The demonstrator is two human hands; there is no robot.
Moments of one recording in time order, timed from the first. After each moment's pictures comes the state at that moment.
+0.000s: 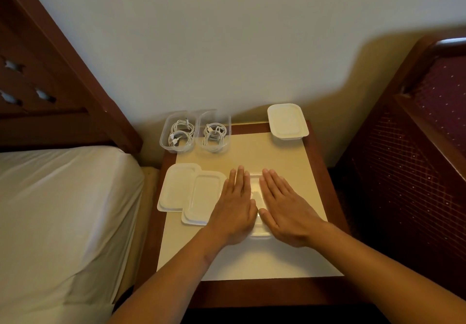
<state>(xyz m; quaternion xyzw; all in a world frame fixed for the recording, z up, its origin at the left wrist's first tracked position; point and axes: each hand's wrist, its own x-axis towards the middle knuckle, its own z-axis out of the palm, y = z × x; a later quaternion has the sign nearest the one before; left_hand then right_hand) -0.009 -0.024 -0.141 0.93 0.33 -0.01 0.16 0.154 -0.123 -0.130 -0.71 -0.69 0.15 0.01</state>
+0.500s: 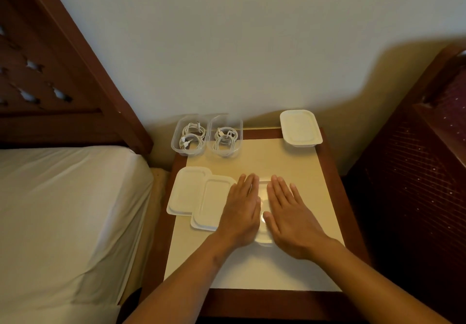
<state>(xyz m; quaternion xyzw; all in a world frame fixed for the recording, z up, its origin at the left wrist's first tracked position) -0.009 -0.018 -0.148 0.89 0.37 0.09 0.25 0.132 -0.114 -0.135 -0.74 -0.65 0.16 0.03</state>
